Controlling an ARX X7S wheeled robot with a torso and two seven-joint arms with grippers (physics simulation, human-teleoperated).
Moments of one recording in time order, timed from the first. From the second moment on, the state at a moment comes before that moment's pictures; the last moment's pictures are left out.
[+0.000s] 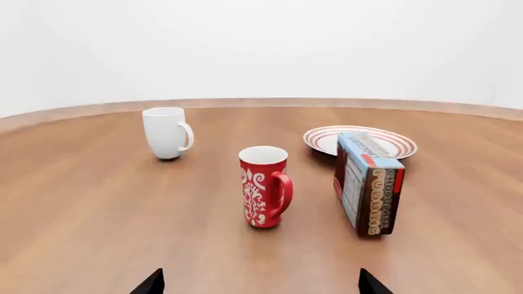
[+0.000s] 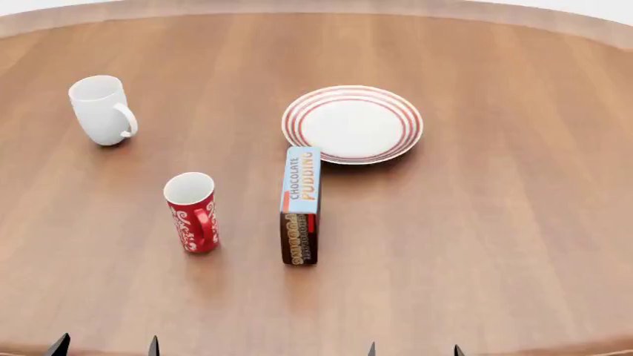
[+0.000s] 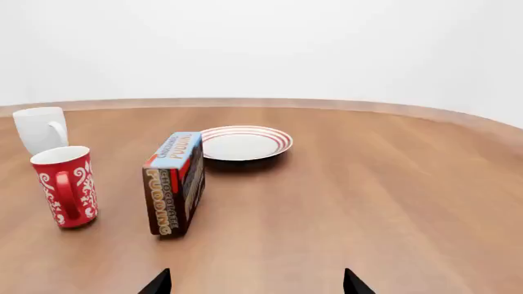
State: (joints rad) left arm 0.00 0.00 0.00 0.00 0.00 0.00 0.00; right arm 0.00 0.00 0.00 0.00 0.00 0.00 0.00
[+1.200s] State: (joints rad) left arm -0.08 -0.08 0.11 -0.34 0.01 0.78 -0.14; right arm 0.00 0.09 -0.11 0.00 0.11 -0.01 0.10
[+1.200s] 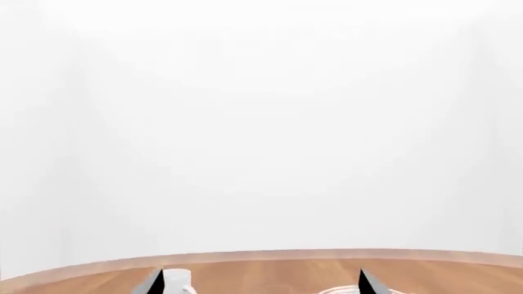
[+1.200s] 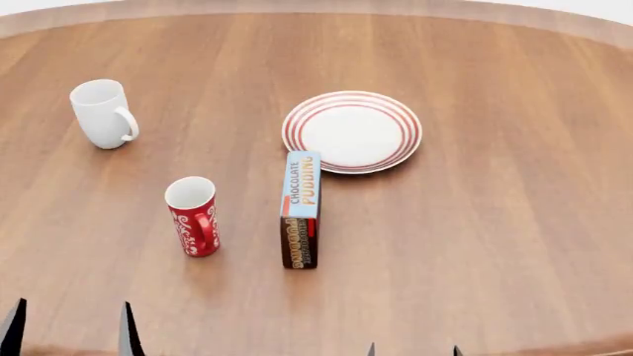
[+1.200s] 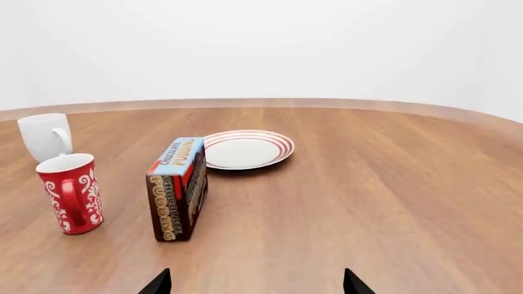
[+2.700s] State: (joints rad) left arm -0.20 -0.30 0.50 -0.46 0.01 1.05 -0.58; right arm 0.01 0.15 -0.19 0.00 0.16 -0.03 0.16
